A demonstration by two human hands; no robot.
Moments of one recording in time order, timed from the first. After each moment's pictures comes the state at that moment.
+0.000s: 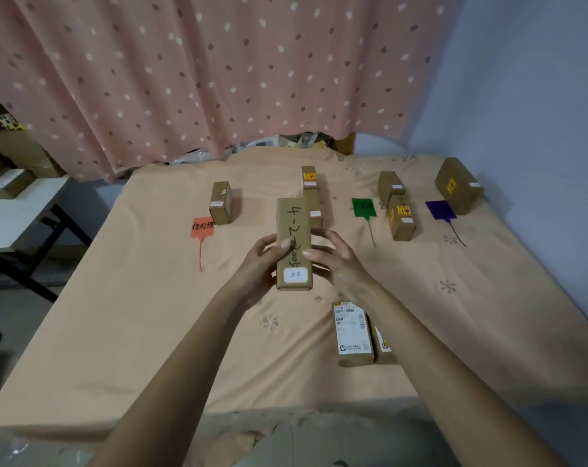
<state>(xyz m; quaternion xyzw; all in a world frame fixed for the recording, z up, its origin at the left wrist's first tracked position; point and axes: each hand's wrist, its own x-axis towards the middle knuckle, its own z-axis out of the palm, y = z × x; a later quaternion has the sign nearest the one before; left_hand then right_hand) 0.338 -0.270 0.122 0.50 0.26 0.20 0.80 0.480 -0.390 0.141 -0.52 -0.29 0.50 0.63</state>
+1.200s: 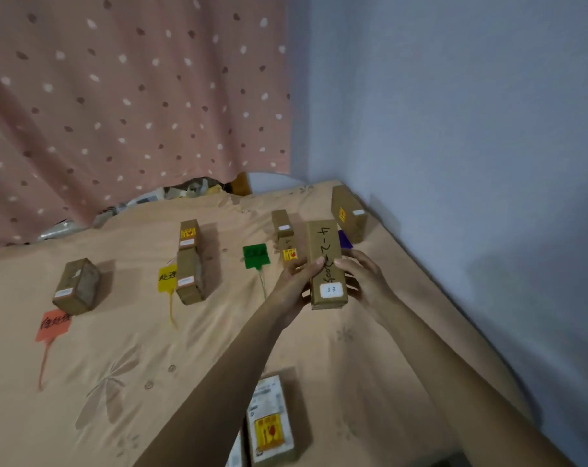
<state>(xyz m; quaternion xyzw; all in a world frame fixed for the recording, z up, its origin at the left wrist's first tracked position) 0.708 -0.403 0.110 0.53 0.26 0.09 0.80 0.809 -0.526 0.116 -0.61 -0.14 0.34 0.70</state>
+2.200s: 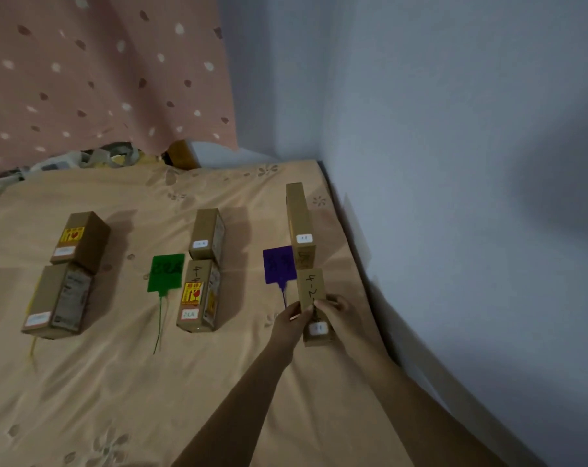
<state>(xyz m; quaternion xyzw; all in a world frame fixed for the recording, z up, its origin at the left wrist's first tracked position) 1.007 -0.432 -0.061 0.51 0.45 0.07 0.72 1.101 -0.503 -0.056 -0.81 -0.05 0.20 0.55</state>
